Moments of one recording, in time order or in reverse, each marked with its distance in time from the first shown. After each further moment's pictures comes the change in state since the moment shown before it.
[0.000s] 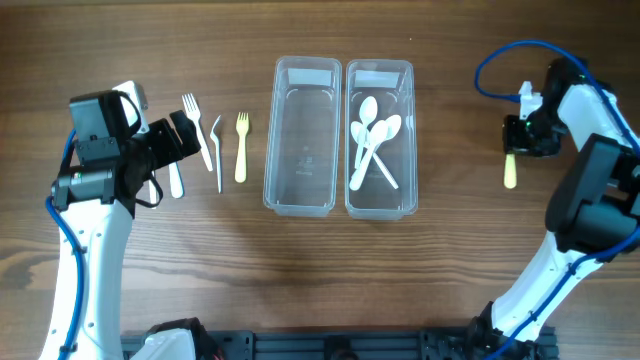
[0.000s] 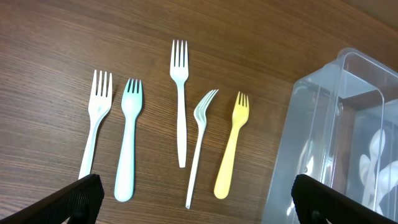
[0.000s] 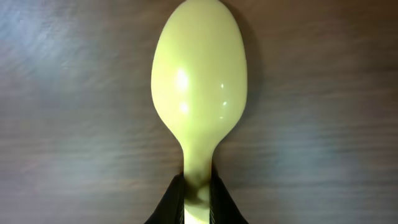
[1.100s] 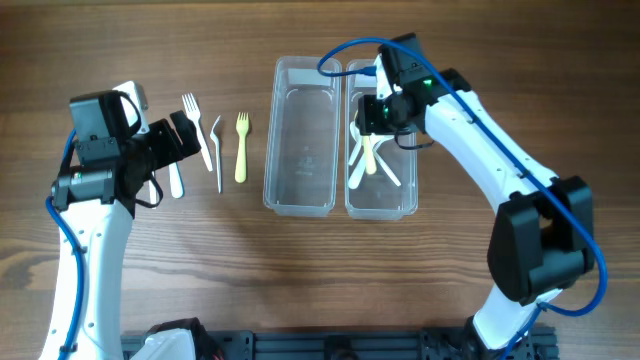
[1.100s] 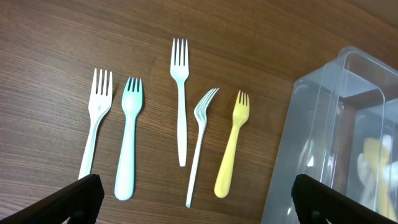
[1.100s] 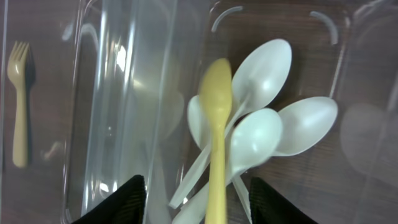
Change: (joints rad) left arm 0.000 0.000 0.000 -0.005 0.000 0.000; right arm 0.644 -0.244 -0.033 0.177 -0.130 0.459
